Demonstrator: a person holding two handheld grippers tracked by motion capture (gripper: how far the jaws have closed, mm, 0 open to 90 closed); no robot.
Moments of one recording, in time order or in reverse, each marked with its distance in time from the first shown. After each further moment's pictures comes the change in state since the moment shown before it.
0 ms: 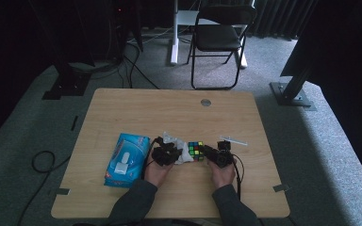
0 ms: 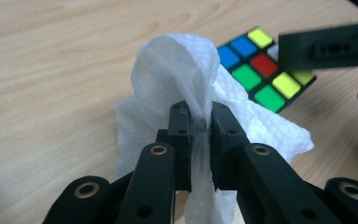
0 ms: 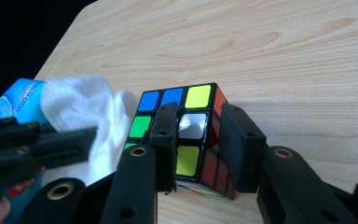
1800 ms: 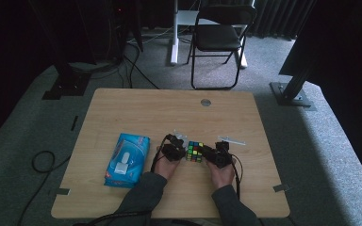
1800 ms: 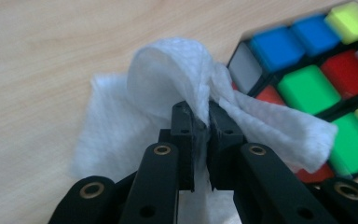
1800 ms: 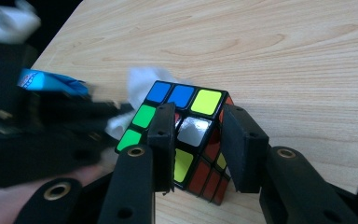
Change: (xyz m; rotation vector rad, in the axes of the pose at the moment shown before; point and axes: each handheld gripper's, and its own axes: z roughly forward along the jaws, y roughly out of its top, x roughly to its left) left arm -0.002 0.007 0.057 0.114 0.072 0.031; right arm 0.005 -0.001 0.000 0.008 -0.009 -0.054
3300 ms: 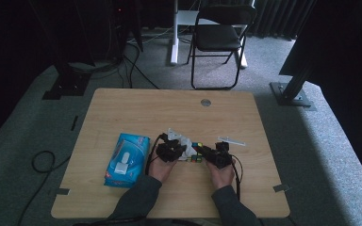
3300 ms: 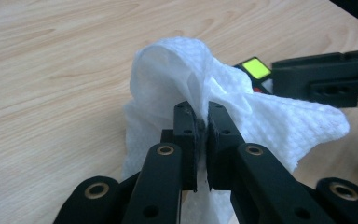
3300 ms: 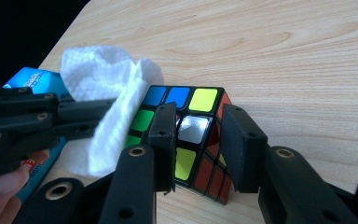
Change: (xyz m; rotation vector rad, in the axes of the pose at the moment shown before) left arm -0.001 -0.001 -0.045 -0.126 -0.090 0.002; right arm -0.001 -0.002 0.000 -0.005 0.021 0.005
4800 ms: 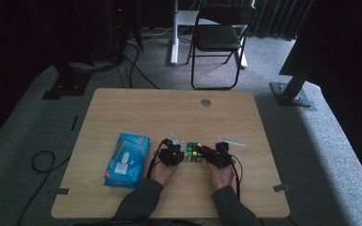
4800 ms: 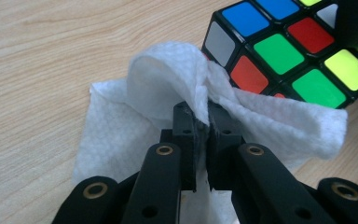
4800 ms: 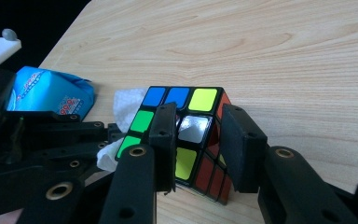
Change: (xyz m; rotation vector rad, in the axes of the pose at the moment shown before) left arm 0.002 -0.019 0.026 0.101 0.054 0.006; right arm 0.001 -0.001 0.000 -0.004 0.001 -0.009
